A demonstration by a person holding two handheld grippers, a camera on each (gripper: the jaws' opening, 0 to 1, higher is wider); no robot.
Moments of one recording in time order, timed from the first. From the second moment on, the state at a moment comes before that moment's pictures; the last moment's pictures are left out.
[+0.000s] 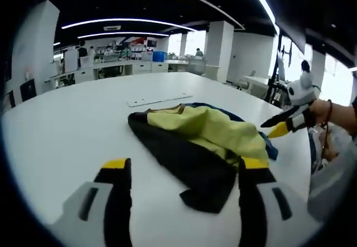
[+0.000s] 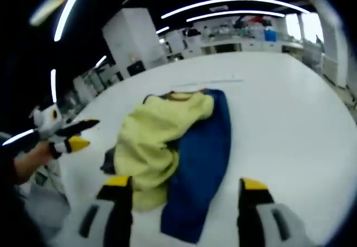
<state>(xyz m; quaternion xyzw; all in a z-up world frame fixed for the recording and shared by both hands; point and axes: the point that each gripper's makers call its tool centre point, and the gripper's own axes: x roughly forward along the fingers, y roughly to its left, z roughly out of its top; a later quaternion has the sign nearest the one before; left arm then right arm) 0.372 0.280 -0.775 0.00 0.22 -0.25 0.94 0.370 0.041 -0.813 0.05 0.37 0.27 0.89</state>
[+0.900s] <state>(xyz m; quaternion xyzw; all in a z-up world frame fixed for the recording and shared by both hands) 0.351 0.257 -0.833 0.00 0.29 -0.28 0.92 0.360 0.039 -0.833 0.07 0.35 0.21 0.91</state>
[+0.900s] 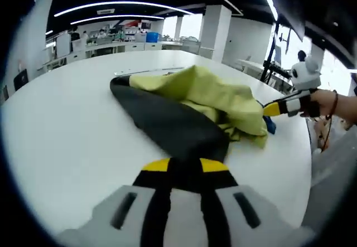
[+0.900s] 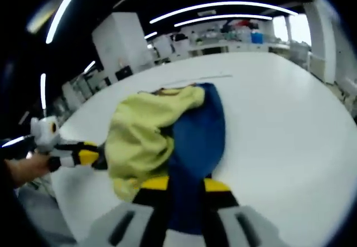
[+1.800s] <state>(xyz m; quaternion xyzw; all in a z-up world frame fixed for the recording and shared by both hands) 0.361 0.321 -0.793 -0.06 0.28 -0.22 0.93 0.380 -0.002 -0.808 -0.01 0.33 0.20 0.92</state>
